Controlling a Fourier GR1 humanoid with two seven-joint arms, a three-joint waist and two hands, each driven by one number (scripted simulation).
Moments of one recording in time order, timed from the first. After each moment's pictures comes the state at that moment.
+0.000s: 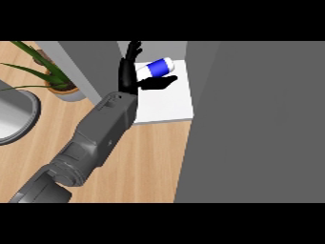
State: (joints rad) left arm -1.13 0.01 -0.28 -0.13 0.59 0.57 -0.66; right arm 0.29 -0.38 0.52 -2.48 0.00 -0.25 0.10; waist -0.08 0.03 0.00
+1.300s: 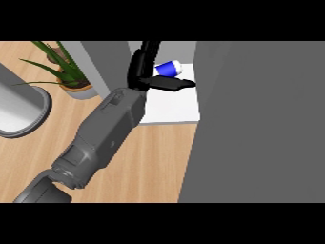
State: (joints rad) left arm -1.09 0.00 -0.28 -0.36 0.65 0.18 -0.65; right arm 0.32 -0.37 0.50 -2.48 0.00 -0.23 0.11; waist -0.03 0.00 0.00
